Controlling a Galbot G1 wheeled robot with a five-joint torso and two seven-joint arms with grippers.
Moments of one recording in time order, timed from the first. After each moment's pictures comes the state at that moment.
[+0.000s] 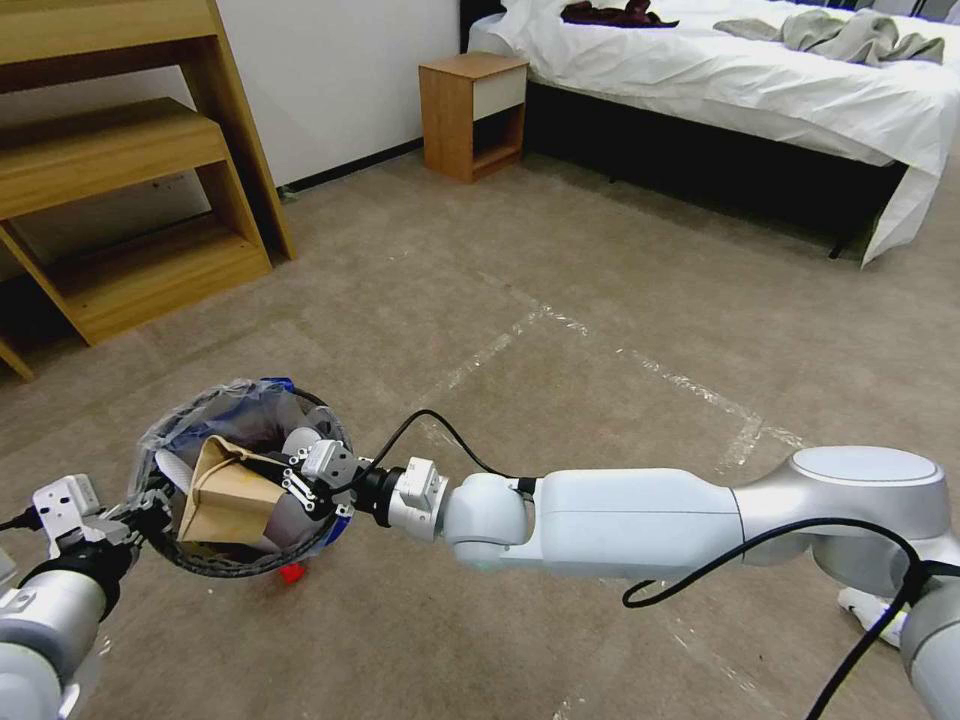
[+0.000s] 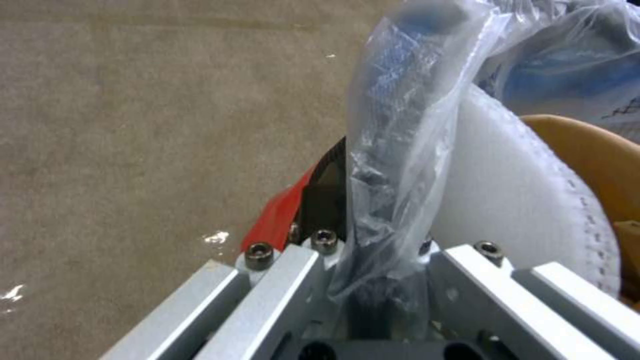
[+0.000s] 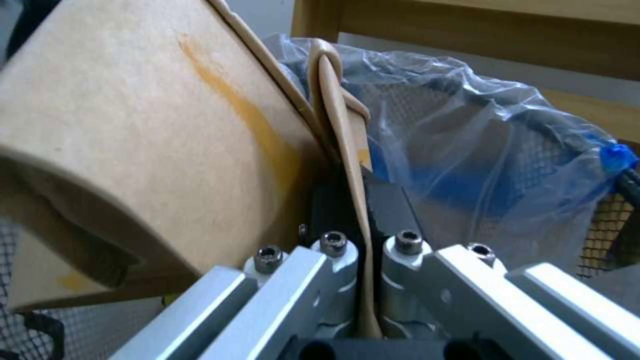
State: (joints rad) left arm 1.72 -1.14 -1.06 -2.45 -1.20 0.59 -0.53; right arm 0.02 1.21 -1.21 1.66 0.82 0.30 0.16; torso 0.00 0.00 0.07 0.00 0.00
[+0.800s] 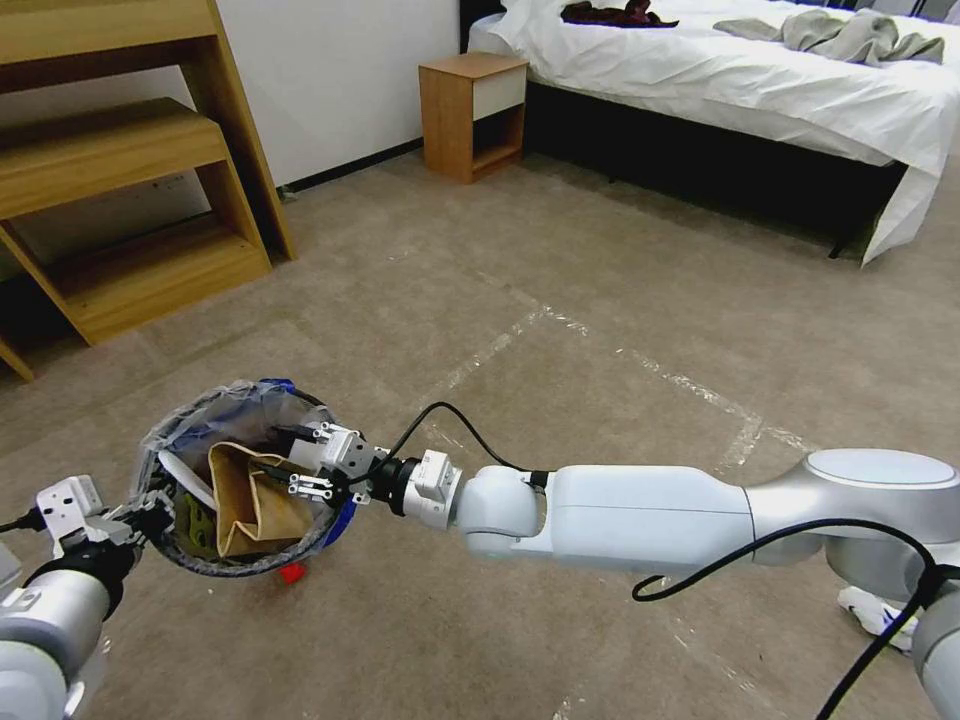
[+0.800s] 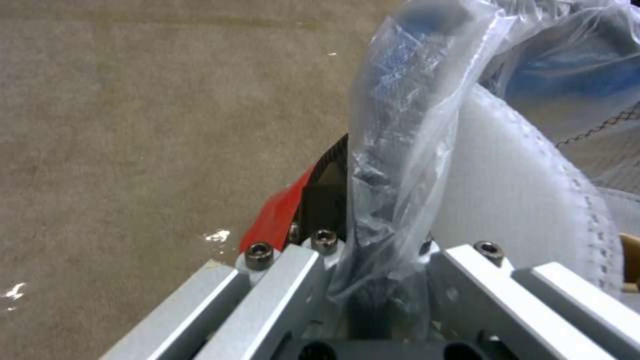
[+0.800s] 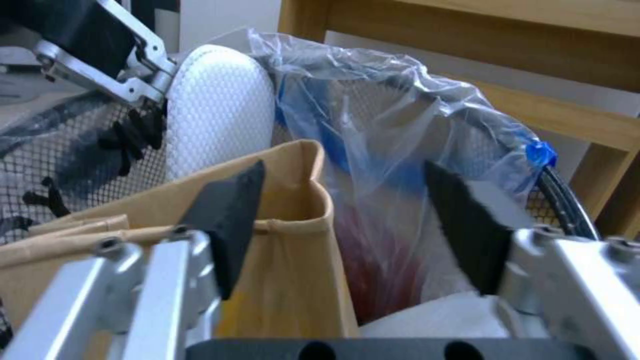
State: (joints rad) left arm 1.72 -1.14 -1.05 -2.44 -1.18 0.58 -0.52; right arm 0.01 1.17 -1.19 1.65 0.78 0.30 0.15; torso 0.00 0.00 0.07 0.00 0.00
